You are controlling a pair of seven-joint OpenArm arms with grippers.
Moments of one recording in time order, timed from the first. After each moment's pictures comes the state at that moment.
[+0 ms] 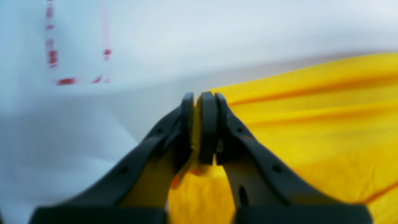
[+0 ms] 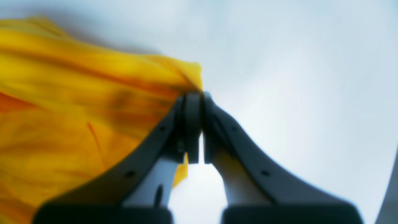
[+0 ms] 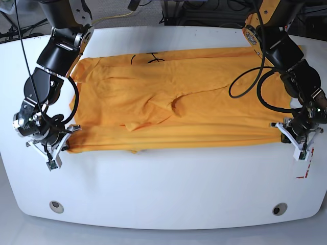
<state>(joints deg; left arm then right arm) -19.6 -9.2 -37.0 87.0 -3.1 -43.3 63.2 19.9 12.6 26.0 86.5 7.5 41.5 -68.3</state>
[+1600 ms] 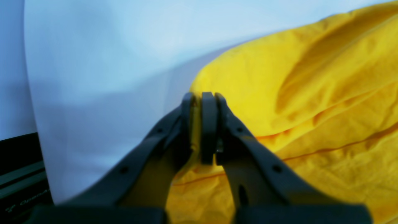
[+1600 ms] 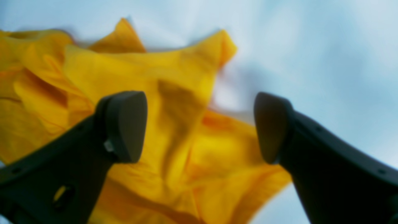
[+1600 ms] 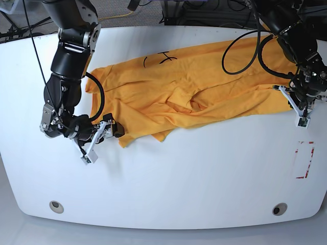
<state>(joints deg) -2.9 -8.9 -36.3 104.6 -2.4 -43.0 68.7 22.6 9.2 17.8 68.2 29.4 40.7 -71.6</state>
